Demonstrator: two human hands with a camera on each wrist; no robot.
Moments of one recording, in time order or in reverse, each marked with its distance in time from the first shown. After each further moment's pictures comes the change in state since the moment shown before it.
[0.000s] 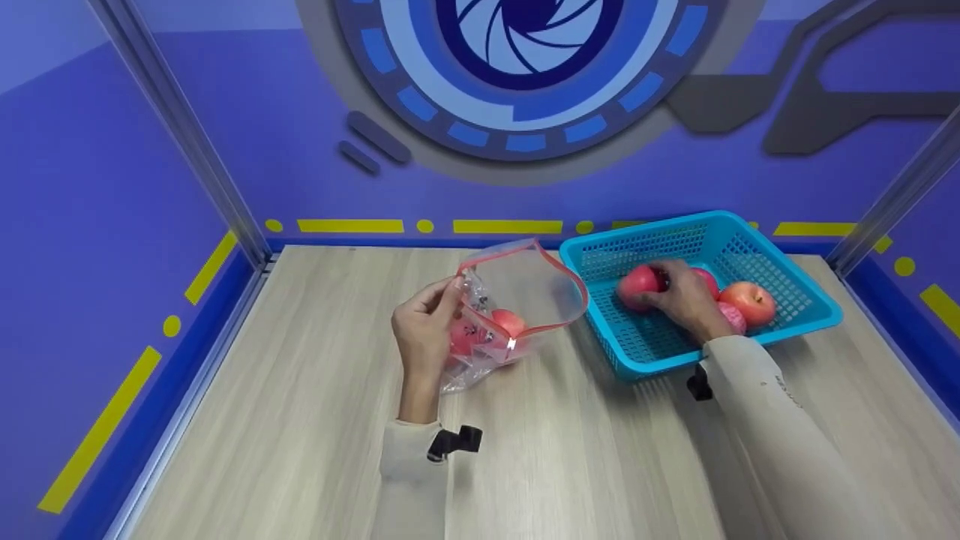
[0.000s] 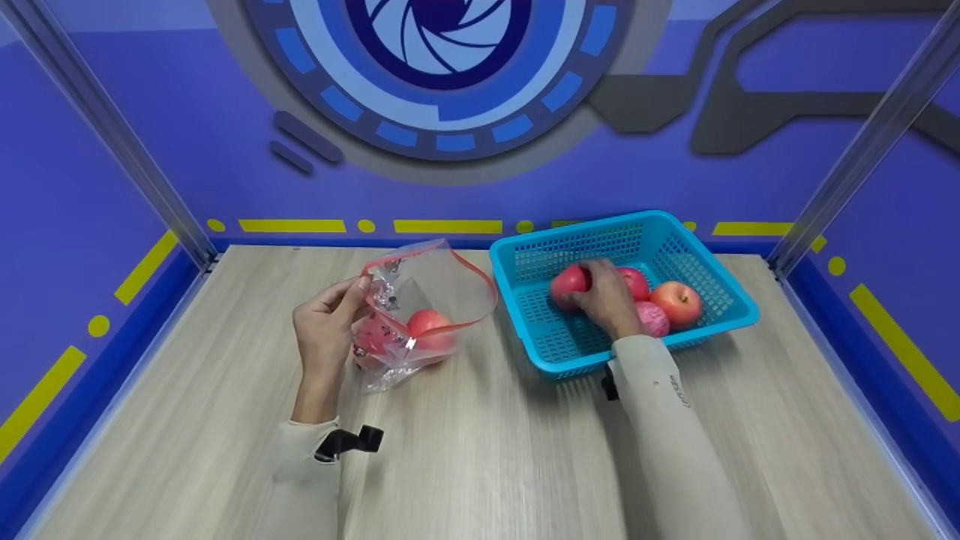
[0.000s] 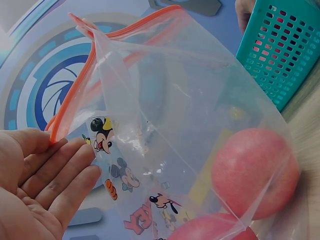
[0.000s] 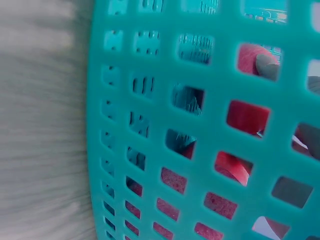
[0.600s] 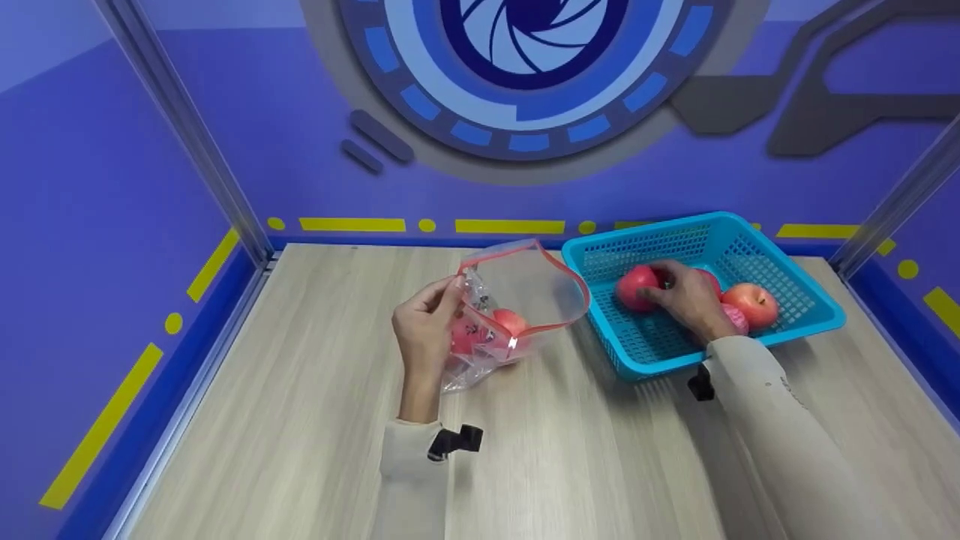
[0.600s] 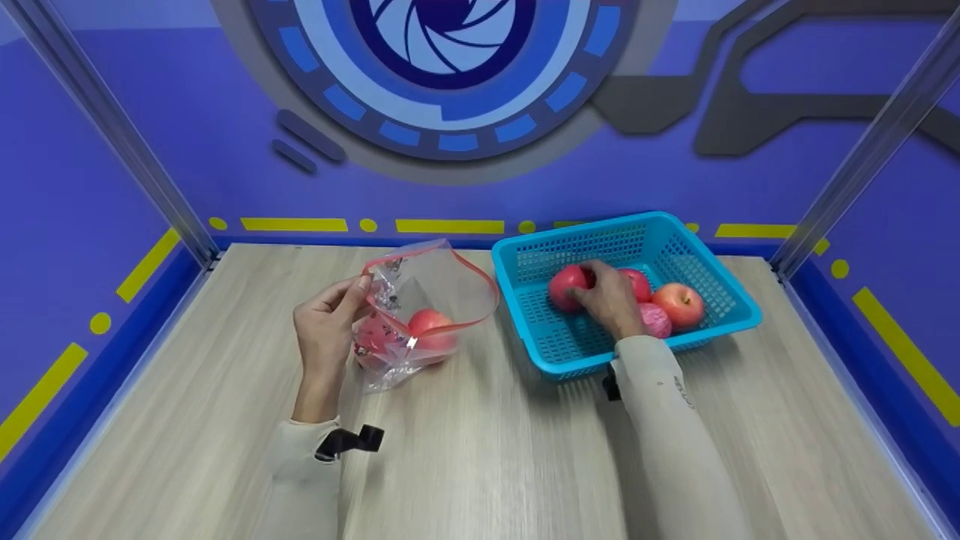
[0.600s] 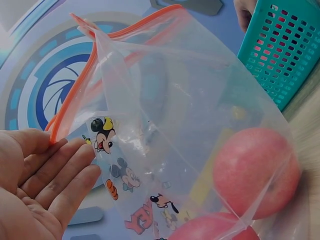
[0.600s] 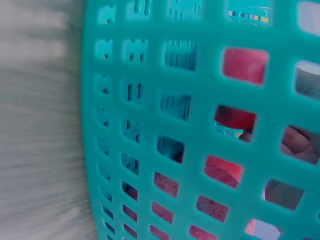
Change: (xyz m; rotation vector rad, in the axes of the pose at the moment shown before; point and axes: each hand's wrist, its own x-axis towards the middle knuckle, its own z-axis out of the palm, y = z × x) left_hand -0.002 0.003 -0.001 -0.011 0.003 -0.007; right_hand -0.002 0.000 -0.003 0.029 -0.001 0.003
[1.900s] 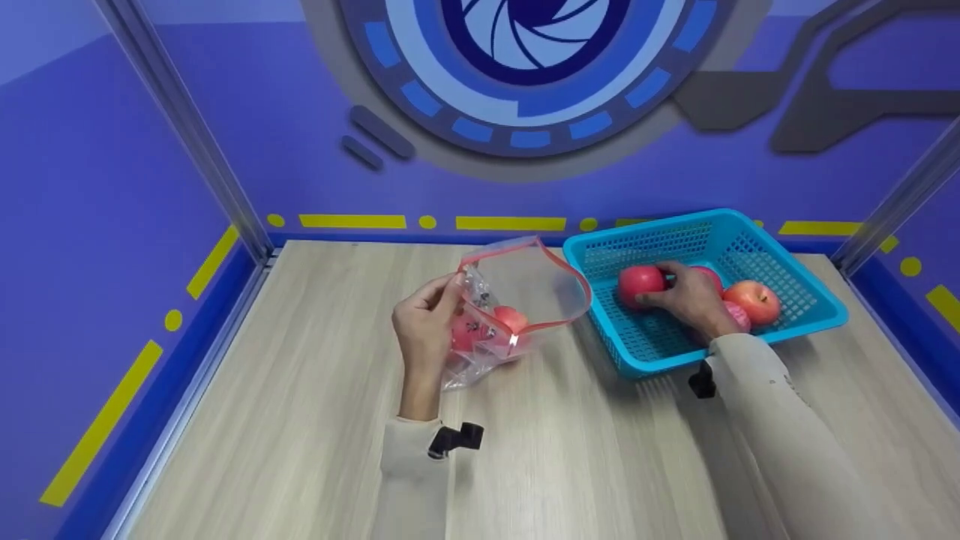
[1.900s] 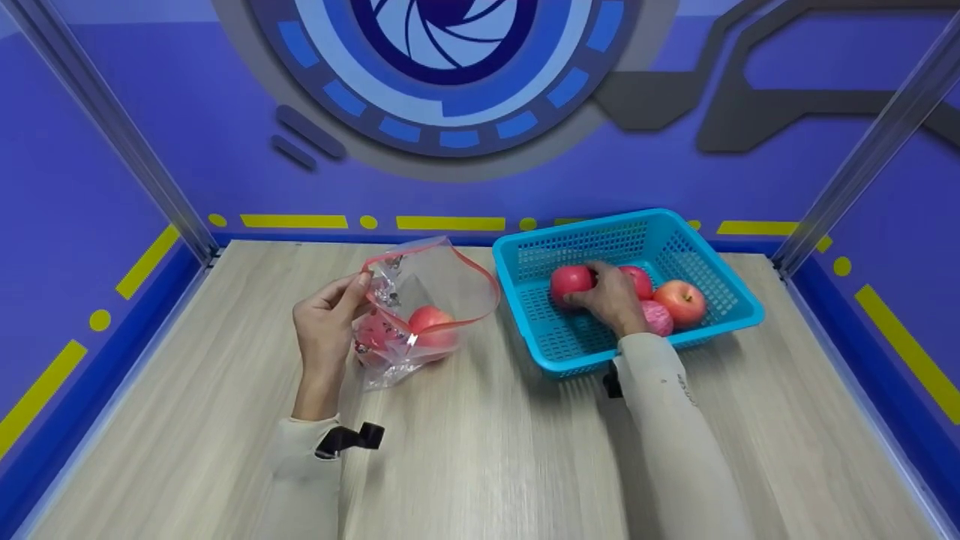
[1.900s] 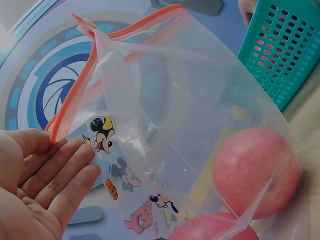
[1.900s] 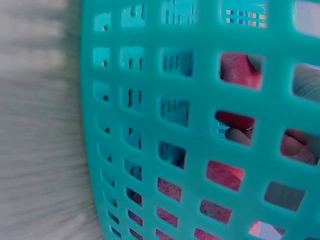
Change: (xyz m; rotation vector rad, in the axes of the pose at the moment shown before) left_hand 0.003 -0.002 0.000 0.006 0.011 -0.008; right_hand -0.002 0.000 -0.002 0.019 -0.063 0.081
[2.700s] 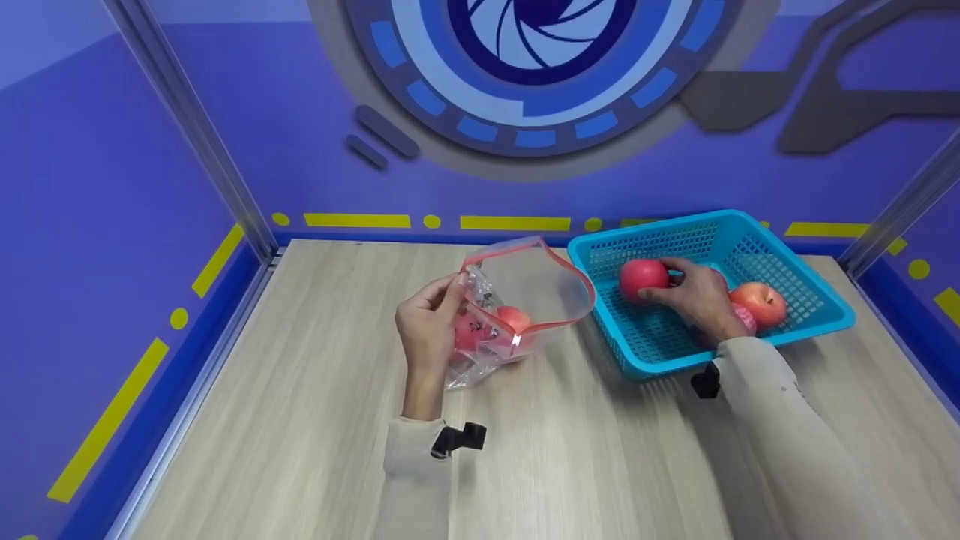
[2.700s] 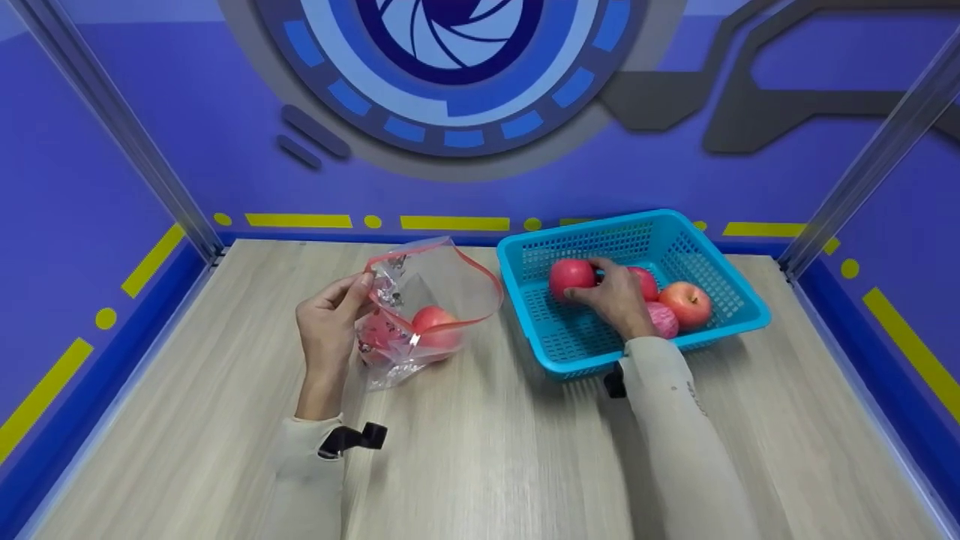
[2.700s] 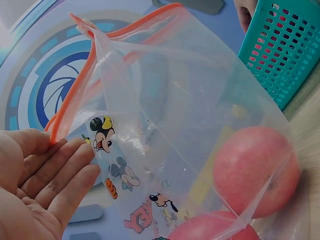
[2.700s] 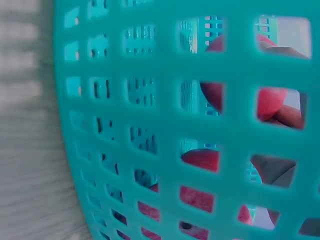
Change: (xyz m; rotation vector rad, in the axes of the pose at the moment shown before) left_hand 0.001 0.000 0.000 -0.006 0.016 -0.009; right_hand -0.004 -0.007 0.001 0.035 0.085 -0.015
